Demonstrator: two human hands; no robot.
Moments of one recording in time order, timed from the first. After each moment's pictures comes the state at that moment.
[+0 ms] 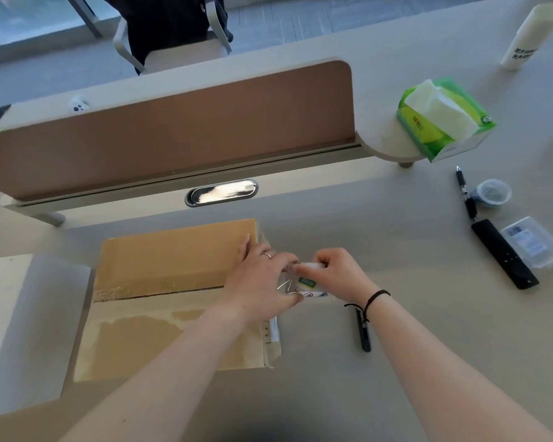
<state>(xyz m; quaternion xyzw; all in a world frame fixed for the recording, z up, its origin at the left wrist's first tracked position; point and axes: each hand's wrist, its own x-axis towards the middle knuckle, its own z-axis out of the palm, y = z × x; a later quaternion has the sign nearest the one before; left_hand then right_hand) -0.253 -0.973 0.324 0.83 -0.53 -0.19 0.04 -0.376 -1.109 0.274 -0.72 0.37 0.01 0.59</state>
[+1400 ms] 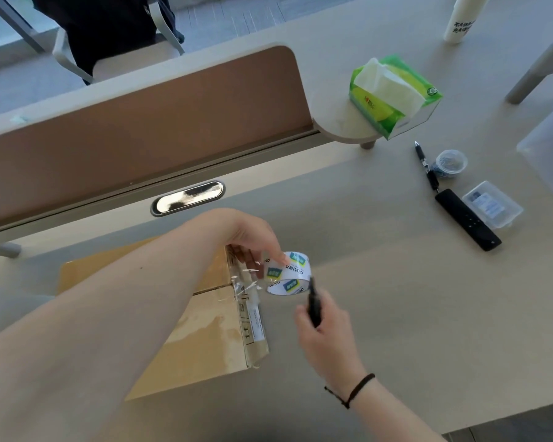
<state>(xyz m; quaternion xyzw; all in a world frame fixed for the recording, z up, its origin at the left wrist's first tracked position) -0.210 -1.086 0.332 0.69 -0.38 -0.60 -0.15 -0.443 -1.003 0.286 -0.61 0.50 -0.15 0.60</state>
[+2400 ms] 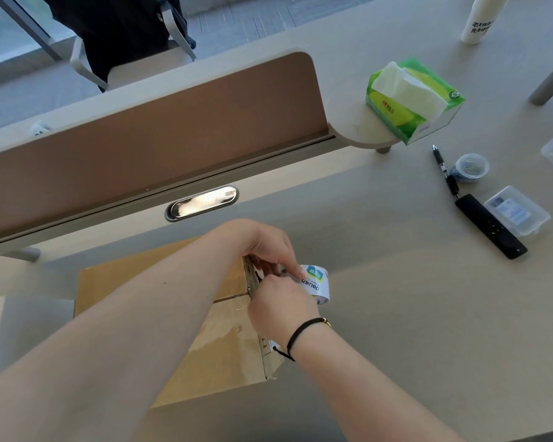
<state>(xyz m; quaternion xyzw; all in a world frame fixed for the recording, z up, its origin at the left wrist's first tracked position) -0.207 -1.083 0.322 0.69 -0.41 -0.59 -0.13 -0.335 -1.022 0.349 -0.81 0.41 0.18 0.39</state>
